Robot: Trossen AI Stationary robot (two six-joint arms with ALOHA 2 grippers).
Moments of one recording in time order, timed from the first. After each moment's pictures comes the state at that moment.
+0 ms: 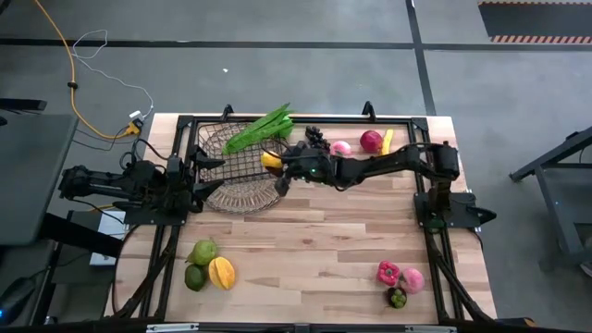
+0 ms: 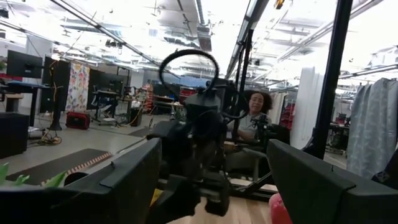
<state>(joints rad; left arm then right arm) 0.01 0.24 0.19 0.35 -0.23 -0.08 -0.10 1.91 1.24 0.38 0.24 0.24</state>
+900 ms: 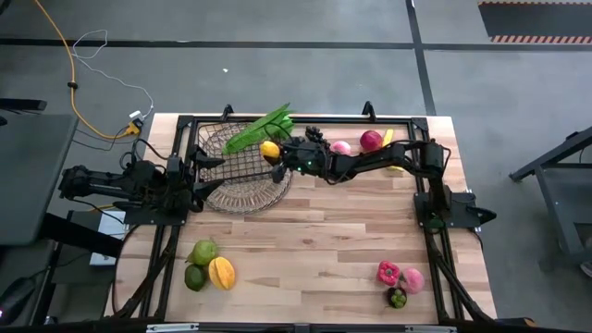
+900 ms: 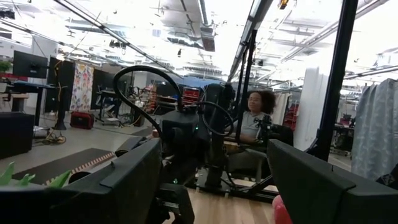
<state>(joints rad) 0.01 0.24 0.19 0.35 -0.25 -0.07 -0.17 2.03 1.25 0.56 0.21 0.36</state>
